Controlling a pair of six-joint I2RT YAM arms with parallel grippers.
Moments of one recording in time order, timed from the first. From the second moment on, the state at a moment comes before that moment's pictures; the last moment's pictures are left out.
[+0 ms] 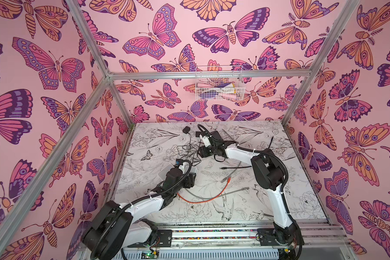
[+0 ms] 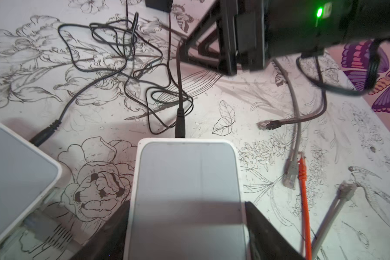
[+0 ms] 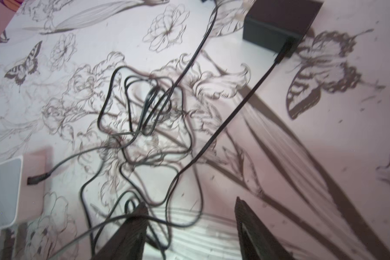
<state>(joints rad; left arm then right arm) -0.56 1.29 0.38 0.31 -0.02 -0.43 0.61 2.28 1.73 -0.24 -0.16 0.21</state>
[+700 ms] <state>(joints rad) -0.65 1.74 0.72 0.31 -0.06 -0.46 0.55 1.89 1.34 -0.37 0.01 0.19</state>
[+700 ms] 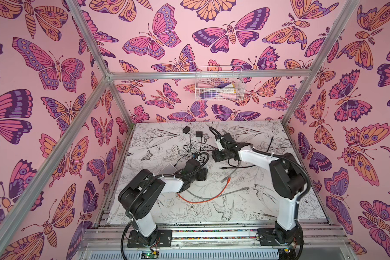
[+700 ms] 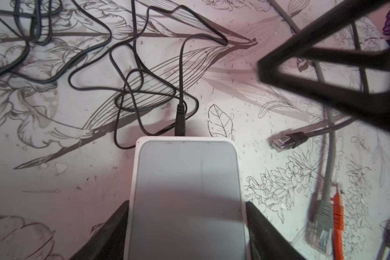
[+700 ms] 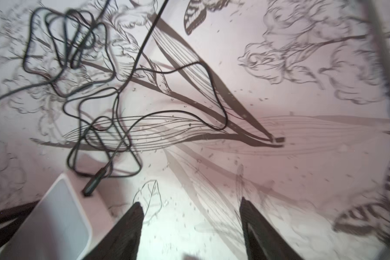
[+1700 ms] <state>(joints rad) -0.71 1.34 0.63 0.22 -0.07 -0.47 0.64 1.47 0.79 -0.38 0.15 0.35</state>
